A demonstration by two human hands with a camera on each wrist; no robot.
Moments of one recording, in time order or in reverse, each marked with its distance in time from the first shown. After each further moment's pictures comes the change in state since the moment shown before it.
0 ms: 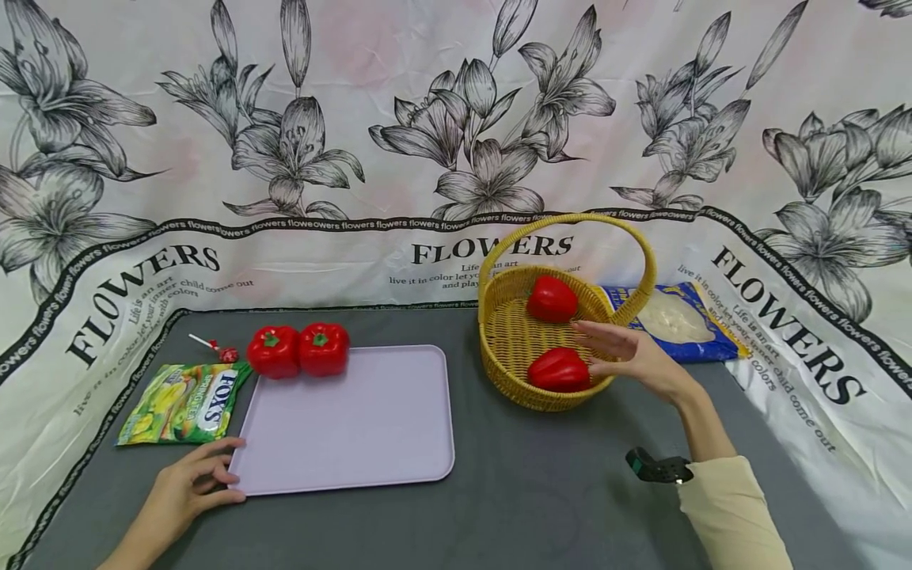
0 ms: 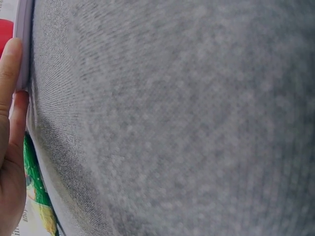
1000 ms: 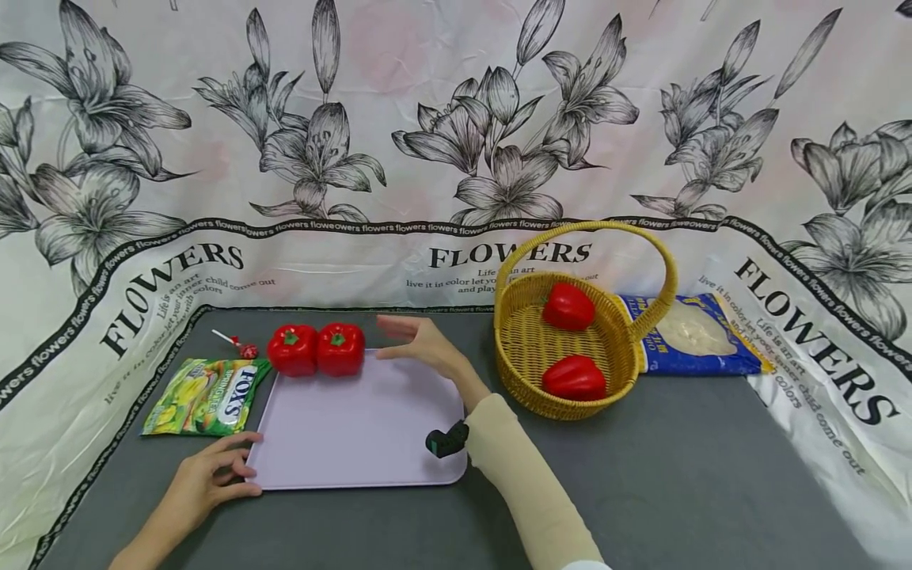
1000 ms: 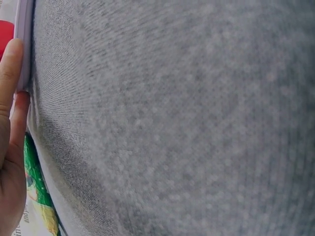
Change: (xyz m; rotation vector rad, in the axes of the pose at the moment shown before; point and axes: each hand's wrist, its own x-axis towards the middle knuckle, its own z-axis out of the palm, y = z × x) left_hand 0.001 0.000 -0.005 0.024 -0.036 -0.034; right_hand 0.212 -0.019 0.232 0.136 -0.071 0.025
